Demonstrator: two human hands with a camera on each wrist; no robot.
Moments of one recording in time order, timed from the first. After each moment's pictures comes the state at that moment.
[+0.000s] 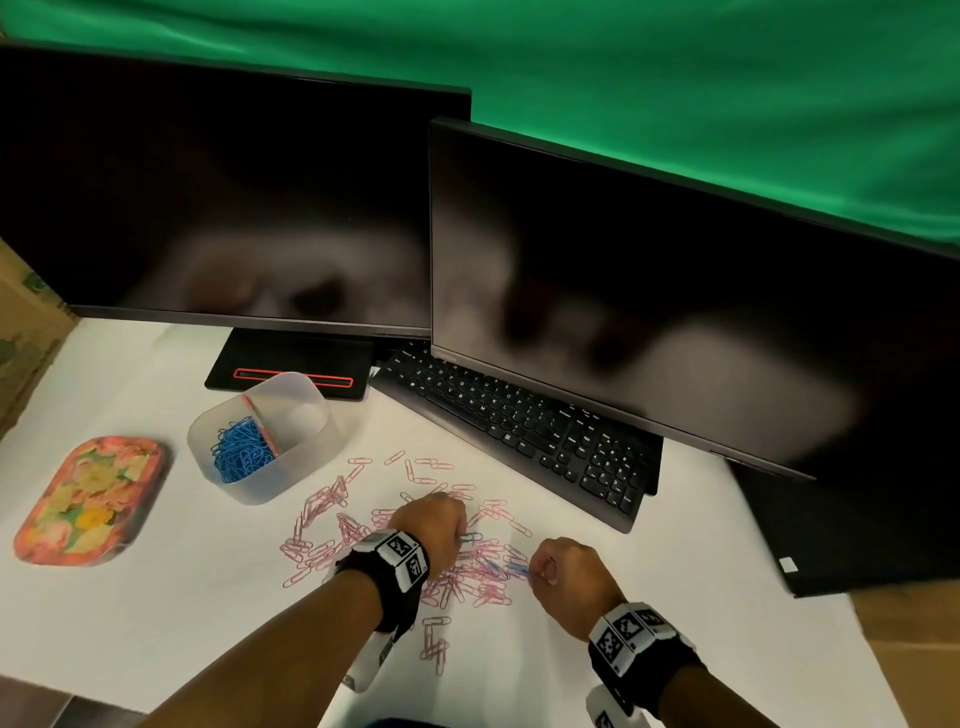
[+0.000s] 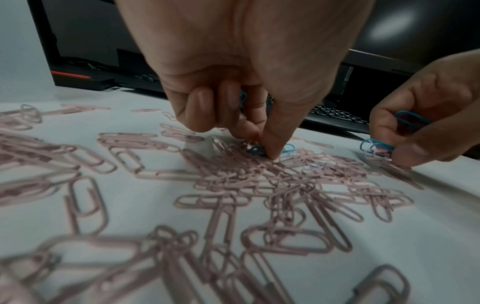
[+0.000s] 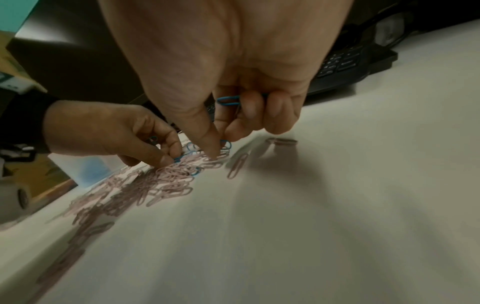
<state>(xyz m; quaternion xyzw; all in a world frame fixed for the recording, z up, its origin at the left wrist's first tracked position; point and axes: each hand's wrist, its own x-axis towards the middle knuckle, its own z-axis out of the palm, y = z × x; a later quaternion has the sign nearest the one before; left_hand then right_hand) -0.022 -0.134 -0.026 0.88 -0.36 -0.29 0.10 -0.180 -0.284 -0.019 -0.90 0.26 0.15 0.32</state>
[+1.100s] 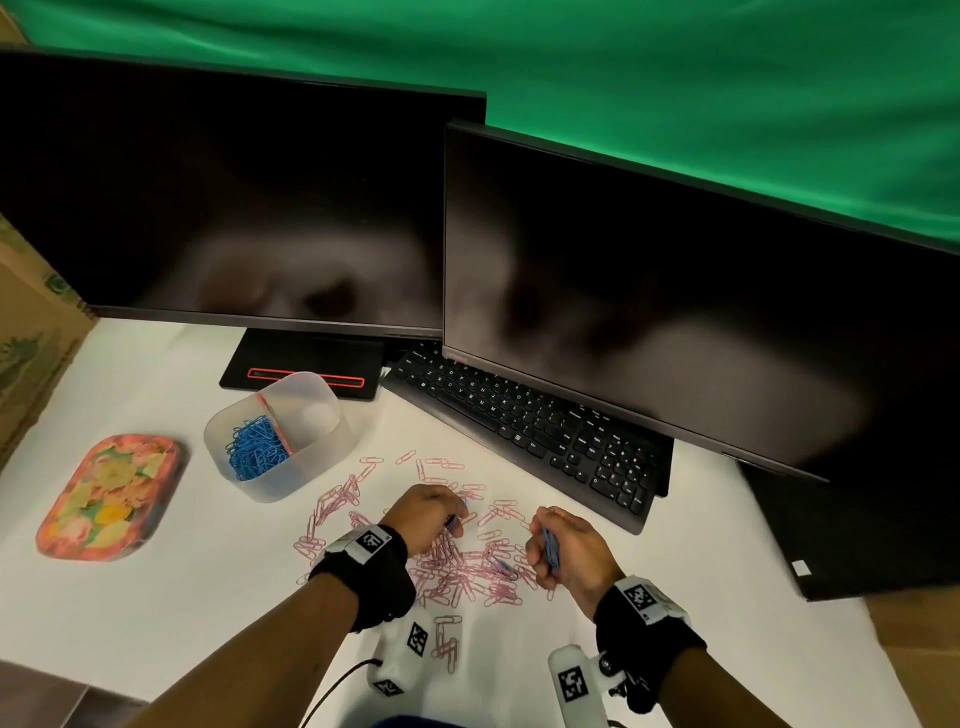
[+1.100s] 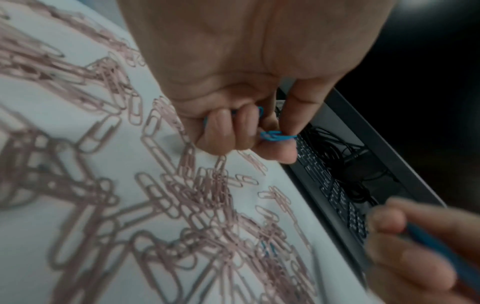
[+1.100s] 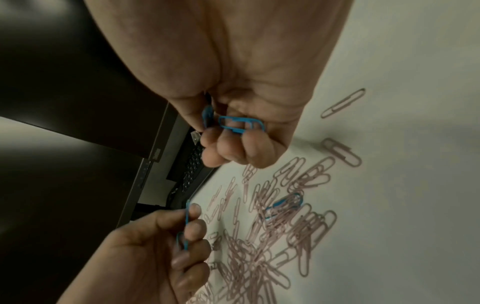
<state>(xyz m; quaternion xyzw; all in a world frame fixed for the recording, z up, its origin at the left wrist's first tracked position) -0.009 -0.114 -0.015 0.75 -0.04 -0.47 0.47 -0.148 -0.272 0.006 -0.54 0.40 0.06 0.73</state>
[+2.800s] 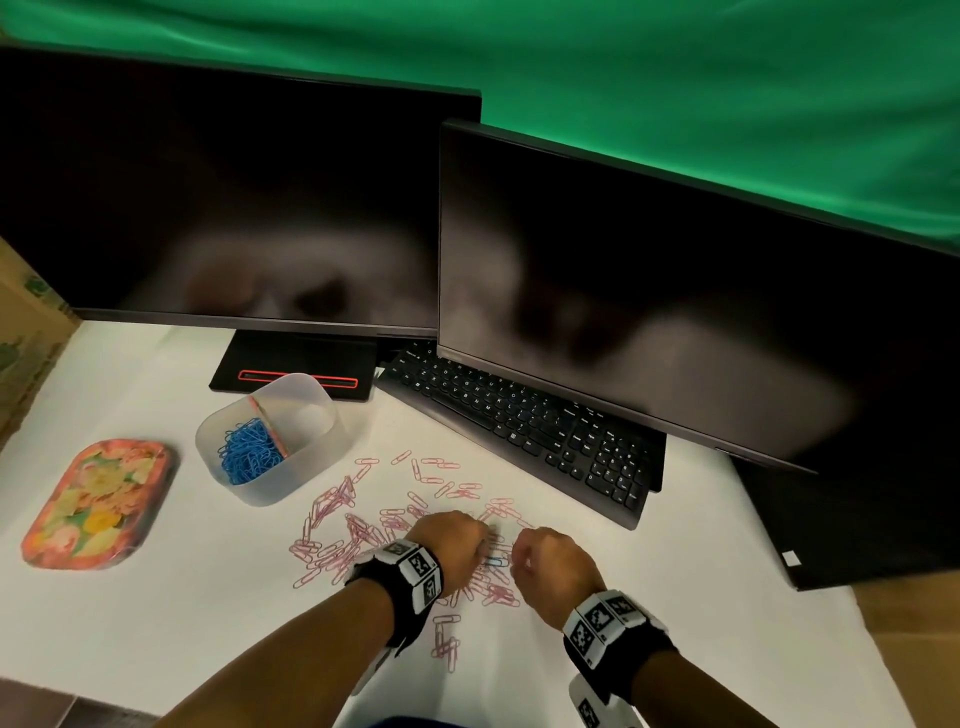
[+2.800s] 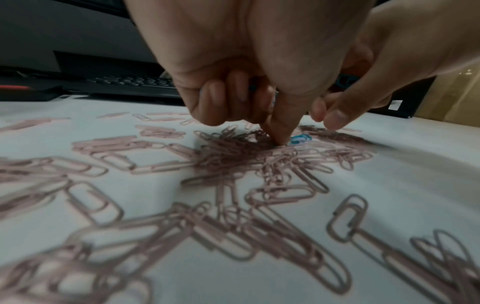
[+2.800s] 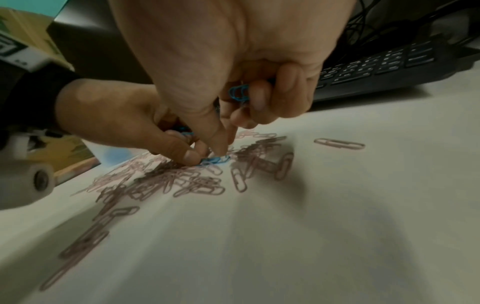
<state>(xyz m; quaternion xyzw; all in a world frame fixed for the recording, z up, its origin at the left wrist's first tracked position) -0.039 -0.133 -0.025 0.85 -0.44 -0.29 0.05 -0.156 -0.256 -0.011 -0.92 0.25 0.17 0.23</state>
